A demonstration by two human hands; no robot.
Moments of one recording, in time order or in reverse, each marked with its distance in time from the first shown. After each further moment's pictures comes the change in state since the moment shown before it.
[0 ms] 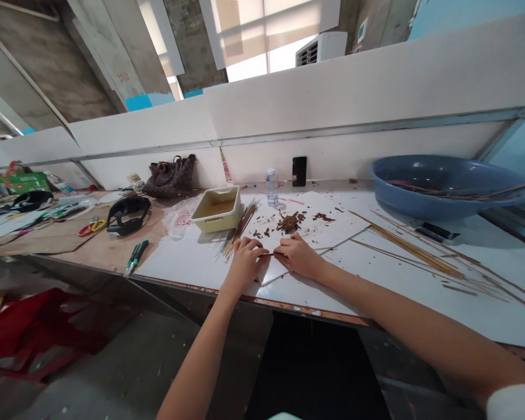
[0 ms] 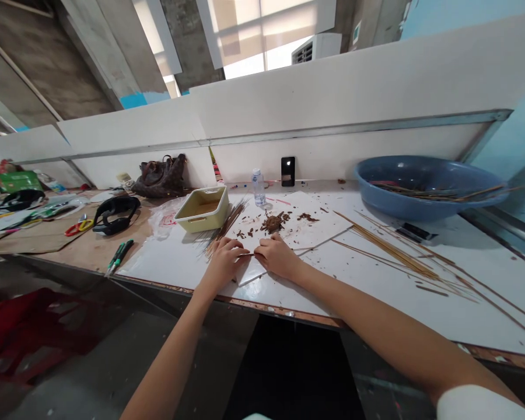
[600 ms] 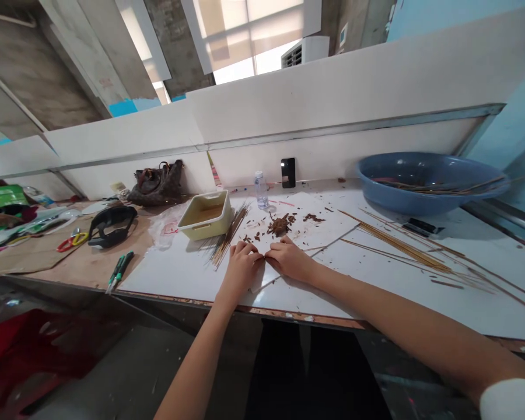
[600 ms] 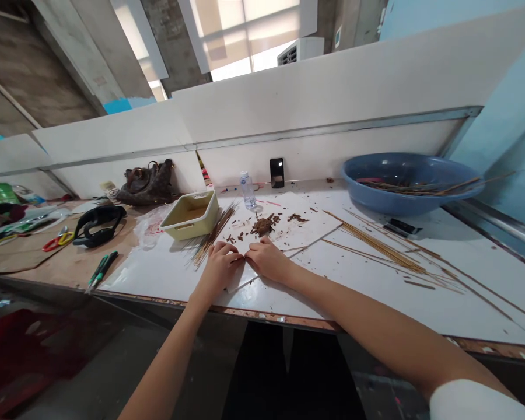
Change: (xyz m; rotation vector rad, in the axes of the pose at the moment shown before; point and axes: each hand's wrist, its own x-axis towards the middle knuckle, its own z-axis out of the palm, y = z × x) left_hand 0.013 0.011 0.011 0.080 0.001 0.023; right_hand 0.000 0.007 0.001 -0.022 -0.027 -0.031
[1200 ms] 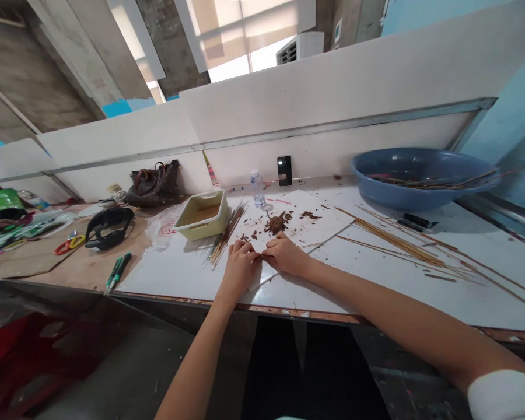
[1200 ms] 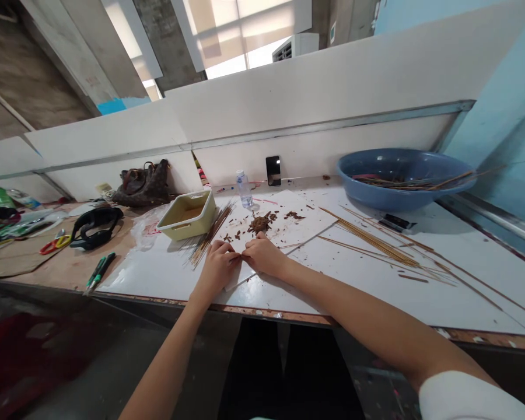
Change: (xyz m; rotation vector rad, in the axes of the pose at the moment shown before) left_hand 0.003 0.005 0.003 -0.001 -0.001 0.007; right_hand 0.006 0.004 0.001 0.031 -0.029 0.022
